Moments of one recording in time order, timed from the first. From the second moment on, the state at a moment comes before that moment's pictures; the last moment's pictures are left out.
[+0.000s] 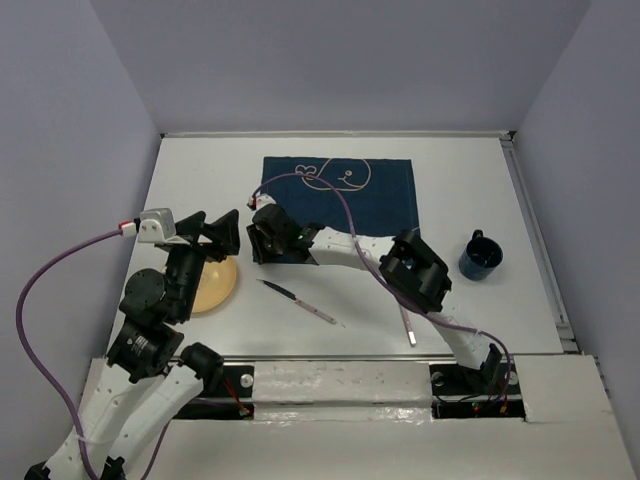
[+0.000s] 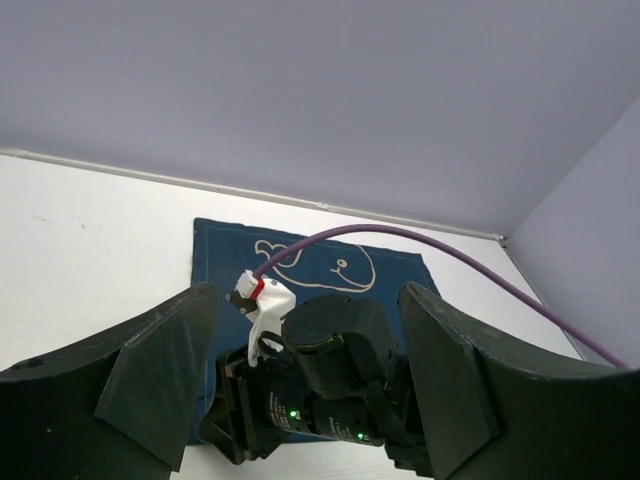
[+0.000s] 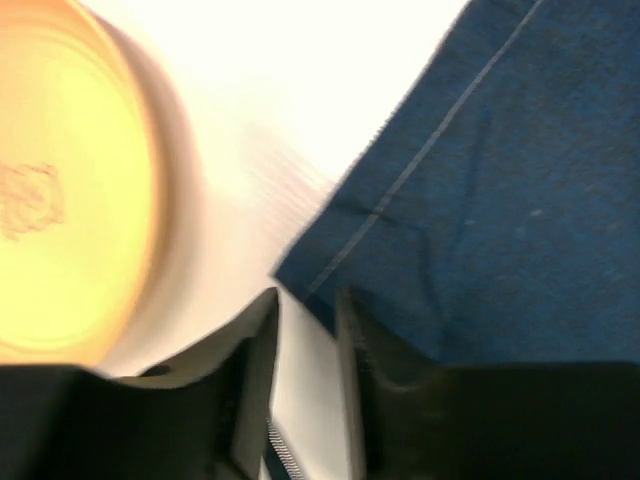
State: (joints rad) left arm -0.55 0.42 0.75 -0.15 -0.36 -0.33; right arm 0.99 2.31 1.80 -0.19 0.11 0.43
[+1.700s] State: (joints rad) left arm -0.49 0.36 0.68 -0.11 -0.32 -0.30; right arm 0.50 1.89 1.48 -0.07 0.12 0.53
